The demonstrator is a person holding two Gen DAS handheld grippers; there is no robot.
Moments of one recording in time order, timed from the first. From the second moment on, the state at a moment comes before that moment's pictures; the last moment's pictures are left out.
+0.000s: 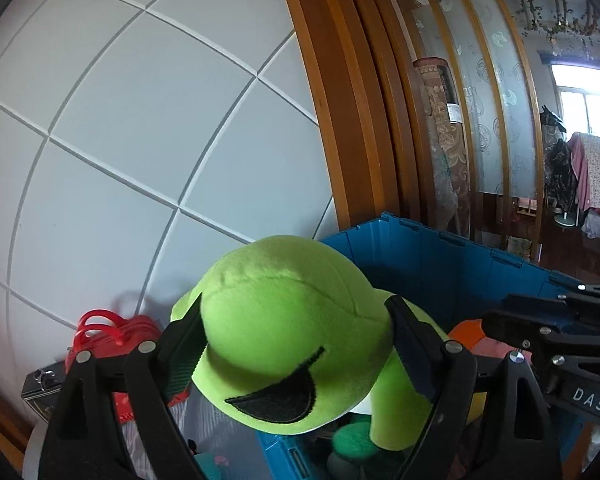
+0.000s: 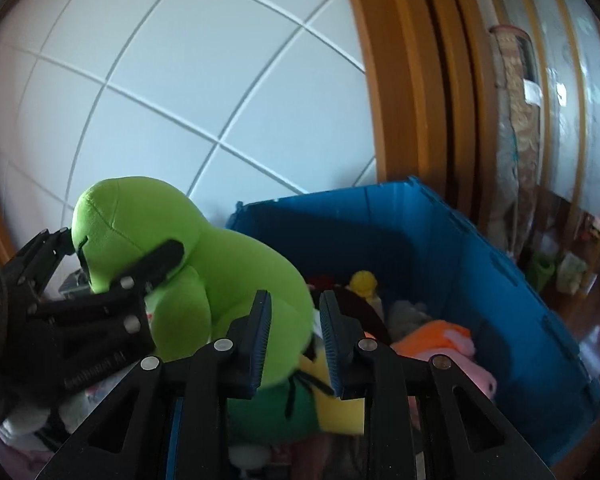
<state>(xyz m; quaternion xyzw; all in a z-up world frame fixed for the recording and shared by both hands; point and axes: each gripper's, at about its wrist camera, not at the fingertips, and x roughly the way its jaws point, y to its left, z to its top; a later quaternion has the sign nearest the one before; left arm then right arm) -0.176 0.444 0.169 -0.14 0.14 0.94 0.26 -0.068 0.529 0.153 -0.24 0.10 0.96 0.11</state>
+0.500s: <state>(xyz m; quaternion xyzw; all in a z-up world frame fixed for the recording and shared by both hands) -0.207 0.486 0.131 -0.26 0.15 0.91 0.28 -0.075 0.578 0.109 -0.29 0.12 0.93 0.17</state>
